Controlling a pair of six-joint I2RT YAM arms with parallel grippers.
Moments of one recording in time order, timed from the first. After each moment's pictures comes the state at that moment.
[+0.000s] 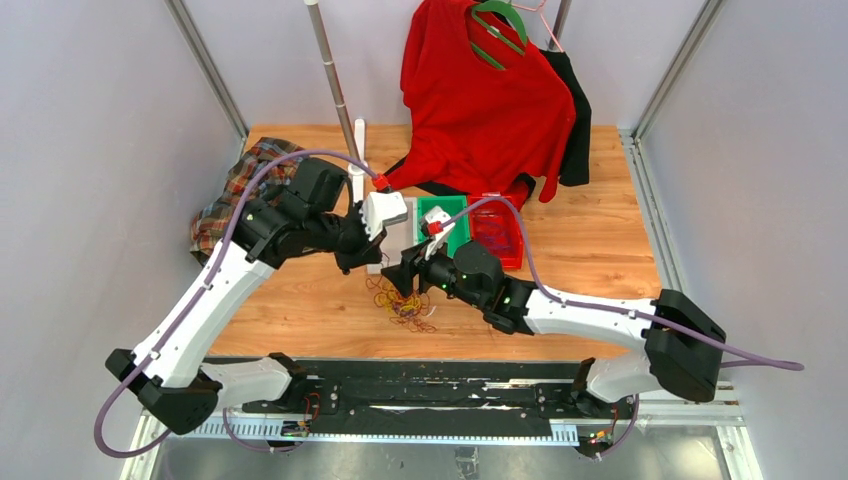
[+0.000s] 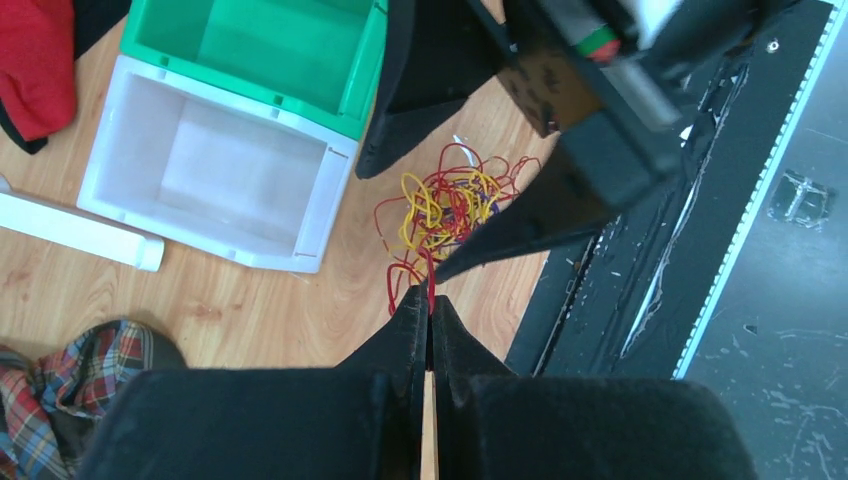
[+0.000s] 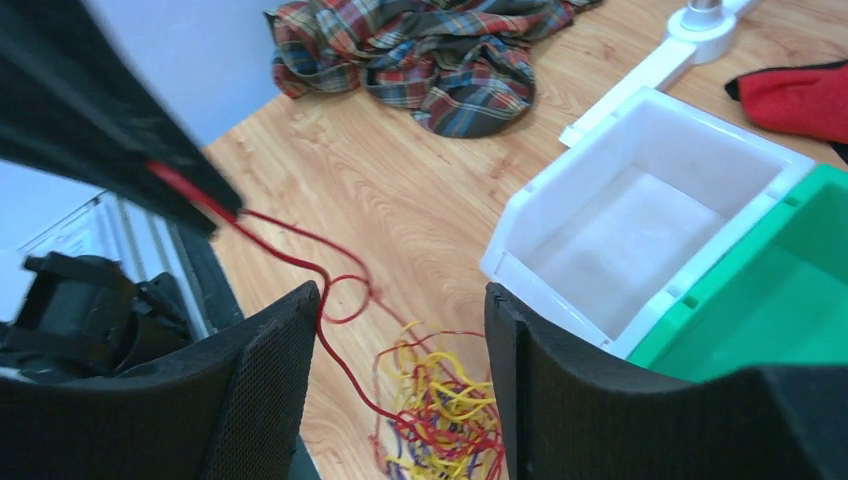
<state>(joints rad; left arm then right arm) -0.60 1.18 1.43 -1.11 0.43 0.44 1.09 1.34 0.78 0.45 0.08 0.26</state>
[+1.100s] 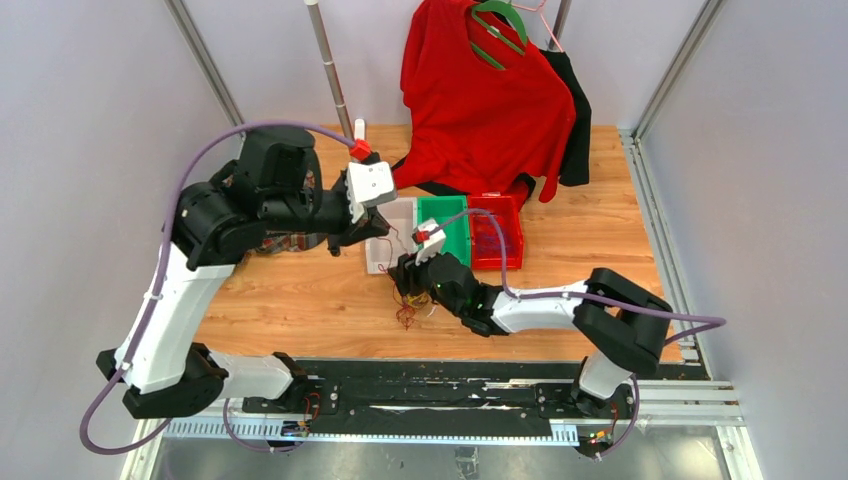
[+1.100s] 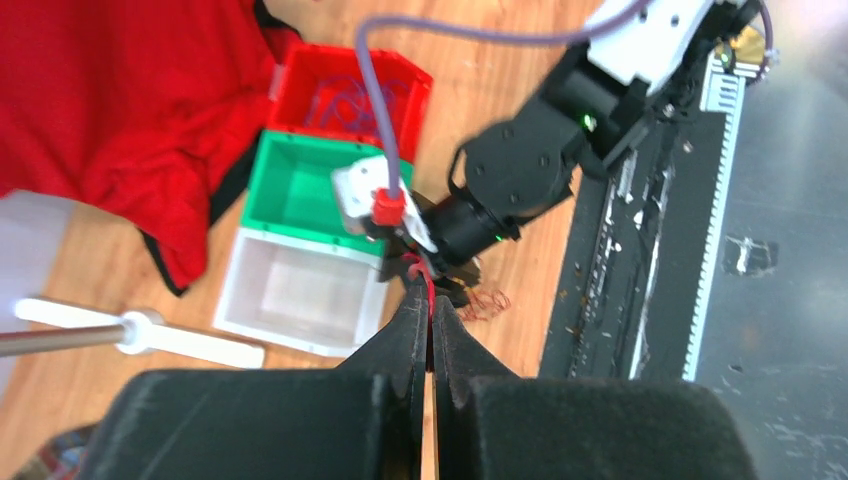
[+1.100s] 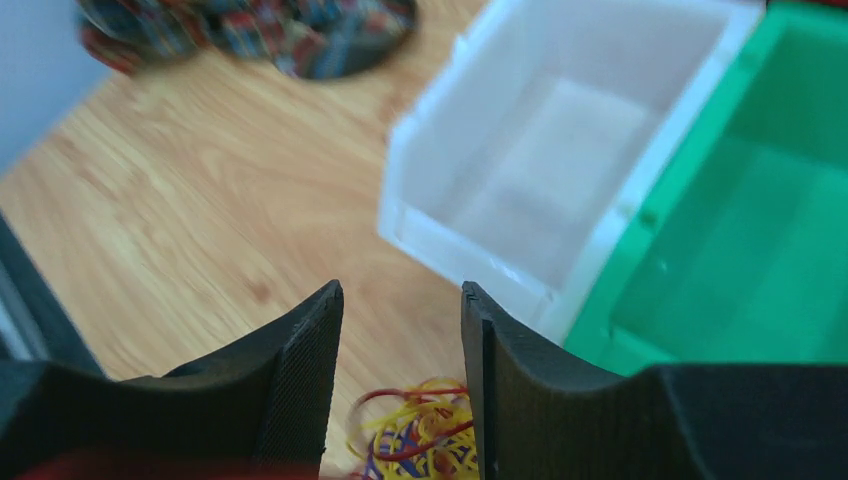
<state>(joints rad) -0.72 1.26 1.91 -1.27 0.46 0.45 1.09 1.61 0.78 0.62 0.30 0.32</state>
